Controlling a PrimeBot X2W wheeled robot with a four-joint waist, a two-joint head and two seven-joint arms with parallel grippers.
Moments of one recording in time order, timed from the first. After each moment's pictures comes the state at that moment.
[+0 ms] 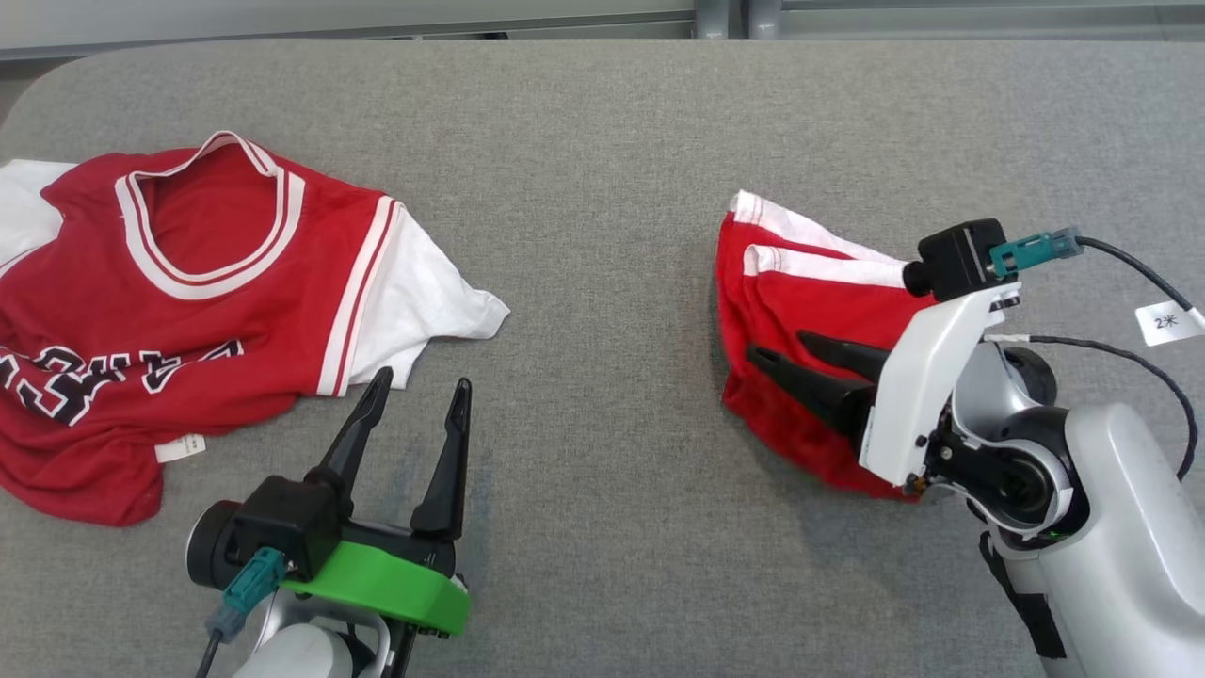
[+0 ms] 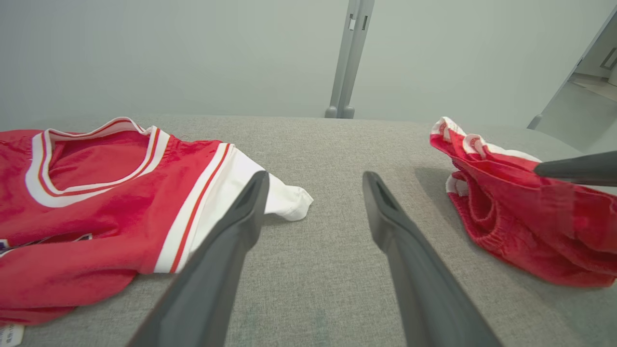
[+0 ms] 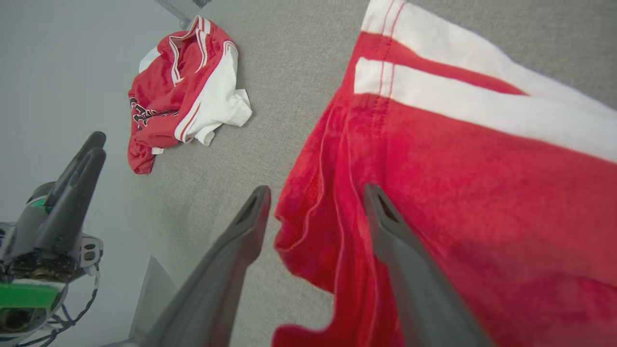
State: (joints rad) left arm -0.22 0.42 -0.65 -0.04 -0.63 0.26 -0.26; right arm -0.38 -0.19 0.18 -0.04 0.74 0.13 0.82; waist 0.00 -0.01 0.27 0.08
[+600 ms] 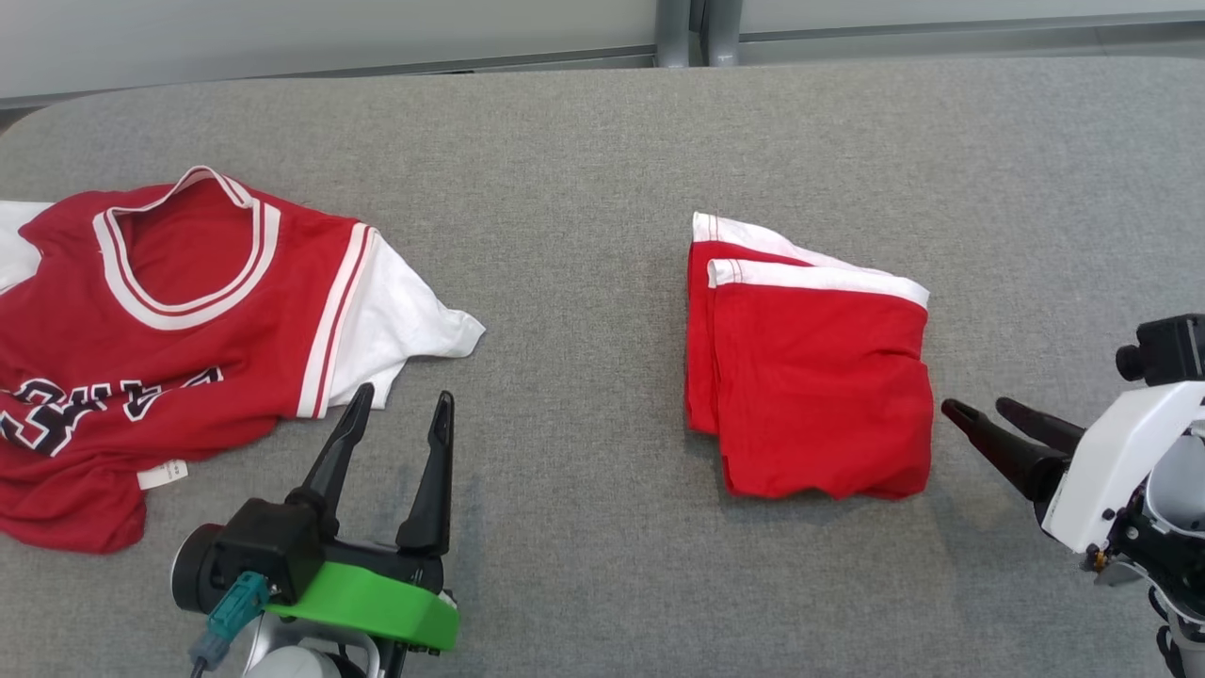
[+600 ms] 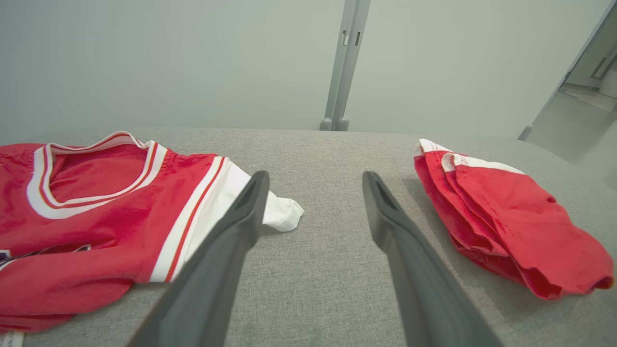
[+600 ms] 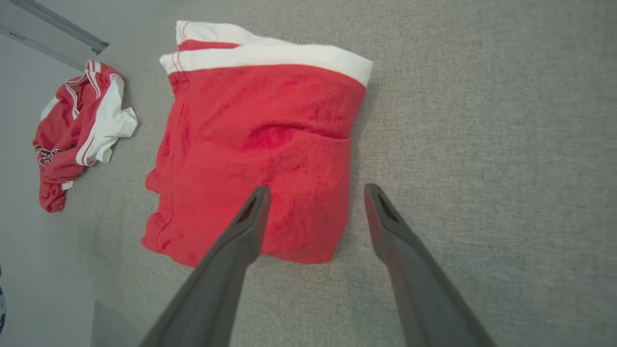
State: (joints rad) left arm -0.16 0.43 -0.61 -0.08 -0.62 0.28 -0.26; right arm -0.13 -0.33 -0.04 -0.14 0.77 0.13 0.76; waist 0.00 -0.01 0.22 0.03
